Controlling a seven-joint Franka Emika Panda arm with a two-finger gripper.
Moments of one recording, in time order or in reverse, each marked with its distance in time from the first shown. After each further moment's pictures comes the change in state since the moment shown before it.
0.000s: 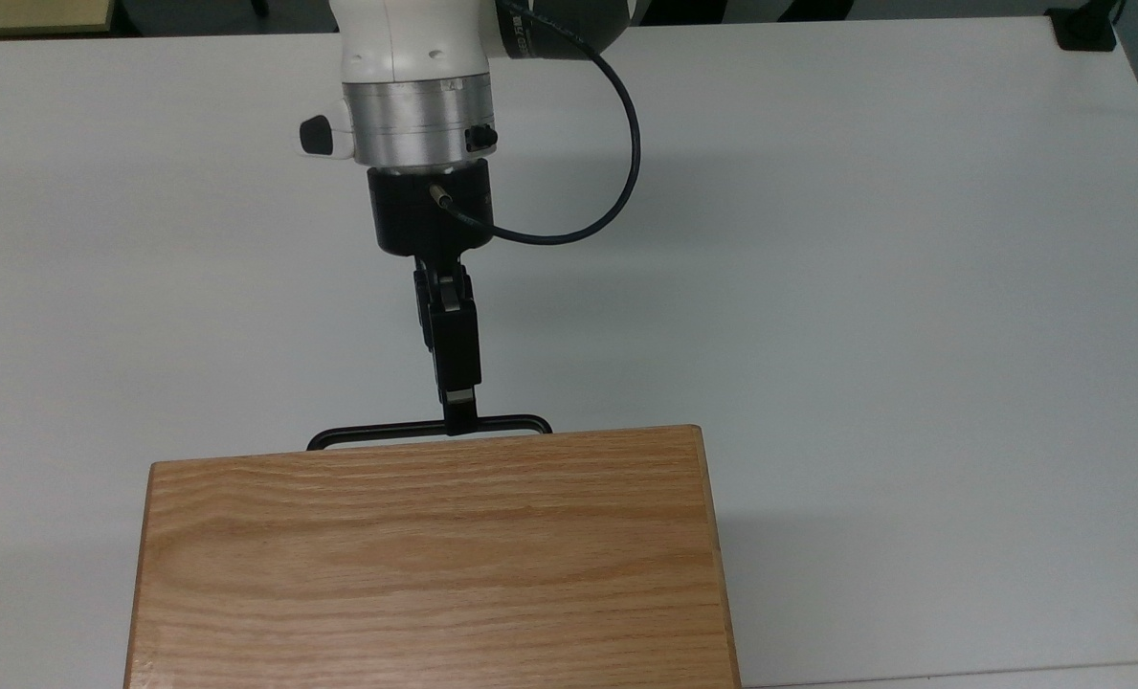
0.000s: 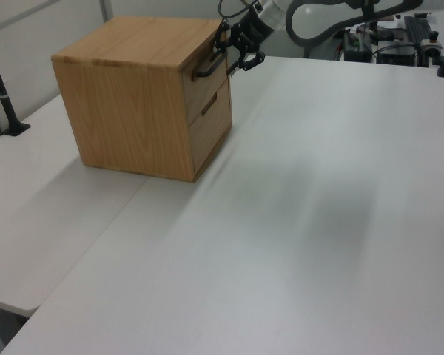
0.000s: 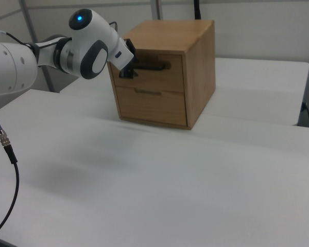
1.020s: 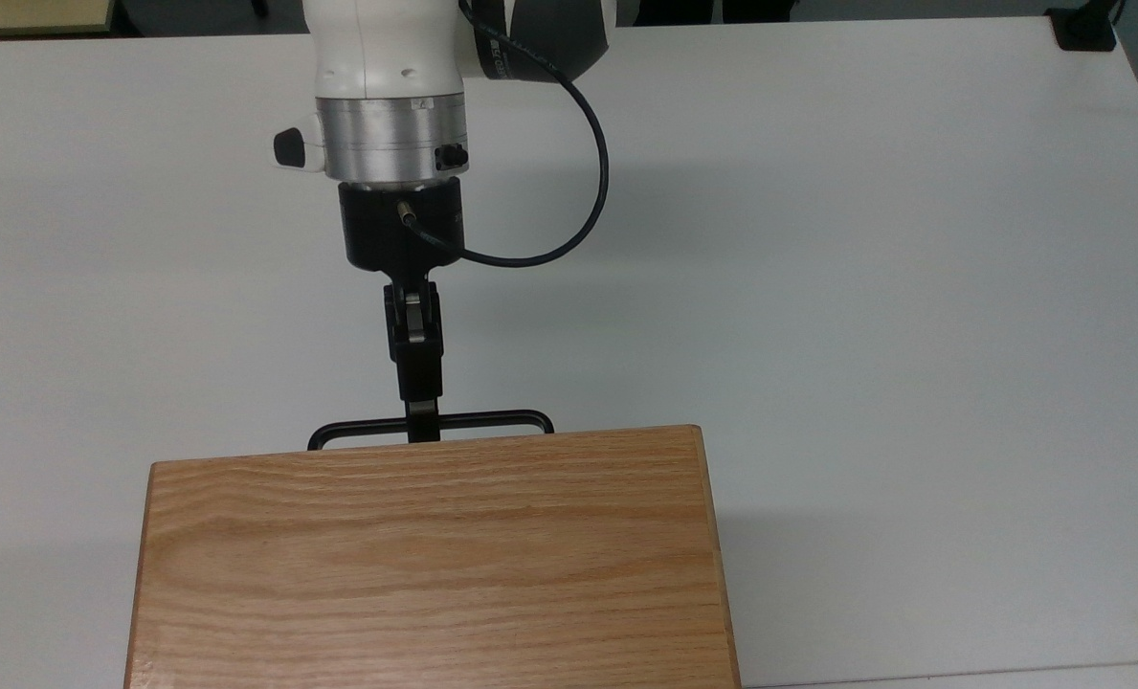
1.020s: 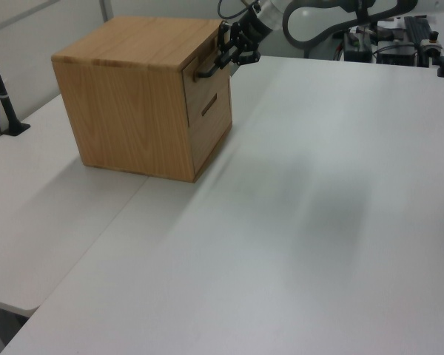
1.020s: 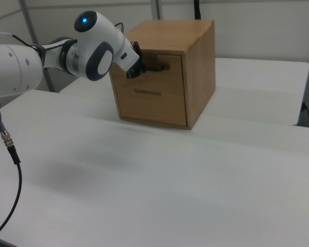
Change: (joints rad) arm 0.005 0.028 -0.037 0.024 -0.004 0.018 0.012
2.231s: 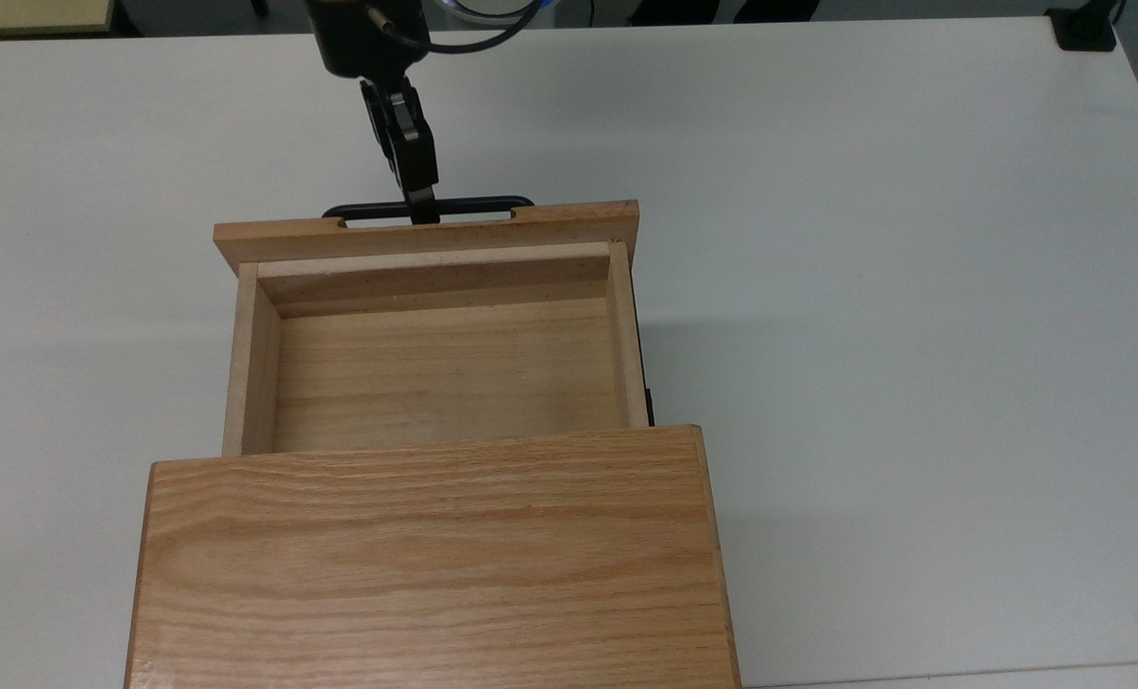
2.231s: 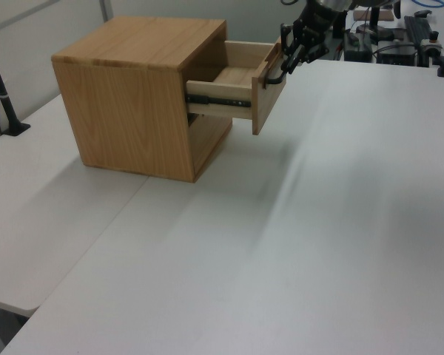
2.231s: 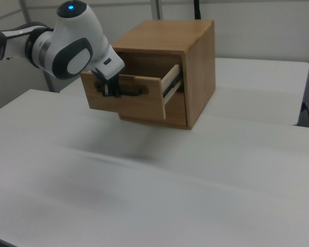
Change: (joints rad) arm -0.014 -0.435 -0.032 -0.422 0.078 -0.349 -0.263
